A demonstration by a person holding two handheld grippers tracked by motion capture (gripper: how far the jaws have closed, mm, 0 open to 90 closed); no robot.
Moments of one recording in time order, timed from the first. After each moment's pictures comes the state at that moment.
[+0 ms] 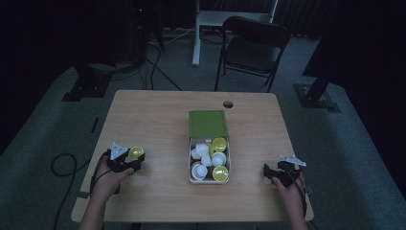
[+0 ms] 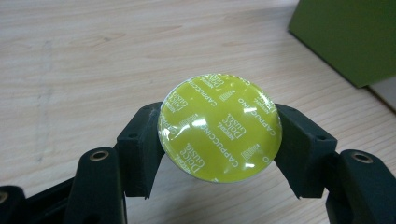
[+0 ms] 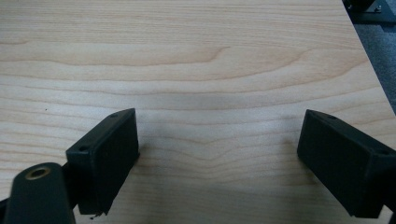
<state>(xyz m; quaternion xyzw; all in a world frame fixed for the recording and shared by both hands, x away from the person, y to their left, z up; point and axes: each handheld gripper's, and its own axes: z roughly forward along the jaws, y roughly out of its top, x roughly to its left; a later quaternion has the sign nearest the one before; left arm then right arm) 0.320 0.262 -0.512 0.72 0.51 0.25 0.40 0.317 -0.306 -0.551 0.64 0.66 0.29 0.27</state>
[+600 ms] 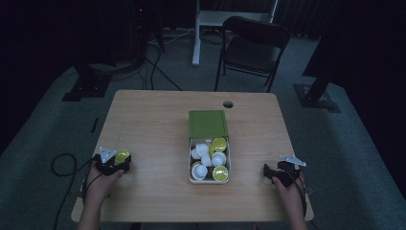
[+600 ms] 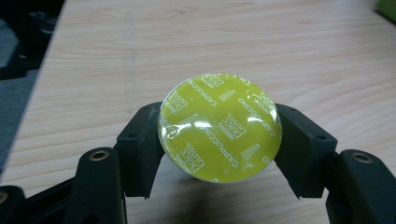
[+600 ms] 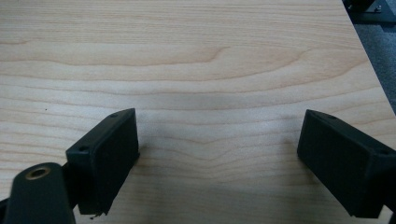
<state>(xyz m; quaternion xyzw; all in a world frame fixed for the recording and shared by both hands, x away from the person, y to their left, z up) 0.315 0.292 -0.525 0.69 0.56 0.30 0.34 0.317 -0.306 -0.551 0.64 0.66 0.29 0.27</state>
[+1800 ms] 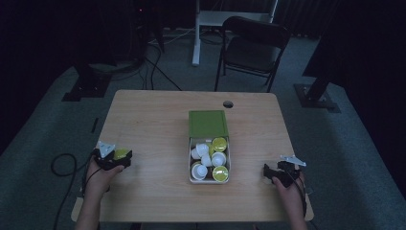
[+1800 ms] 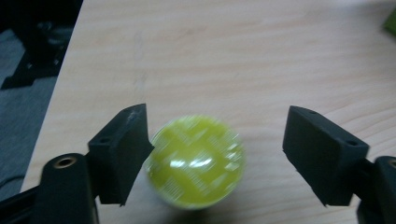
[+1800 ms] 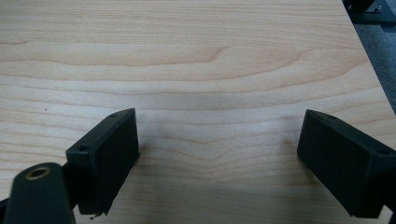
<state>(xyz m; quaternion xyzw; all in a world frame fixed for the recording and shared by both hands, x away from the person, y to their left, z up) 0.327 0.289 -0.511 0.69 0.54 0.31 0.36 0.317 -0.306 -0.551 0.64 0.66 0.29 0.27</state>
